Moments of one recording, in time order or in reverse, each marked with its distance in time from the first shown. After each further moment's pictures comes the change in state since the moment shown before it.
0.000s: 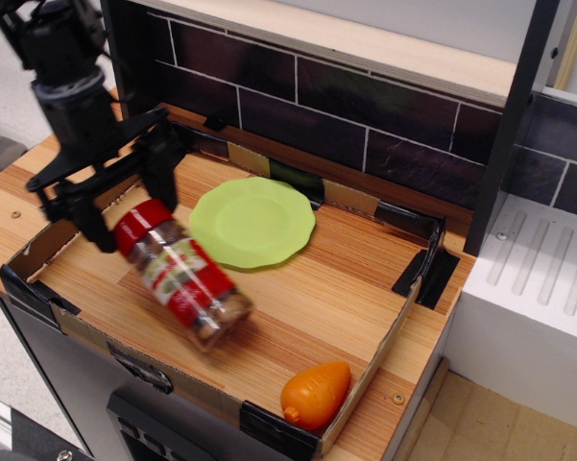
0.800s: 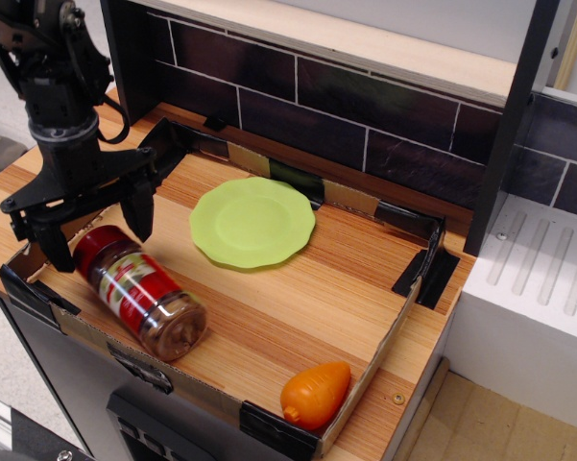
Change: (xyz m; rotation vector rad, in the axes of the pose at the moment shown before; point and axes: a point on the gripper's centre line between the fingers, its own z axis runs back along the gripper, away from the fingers) arm 0.009 0.011 -0.007 0.072 -0.217 -0.199
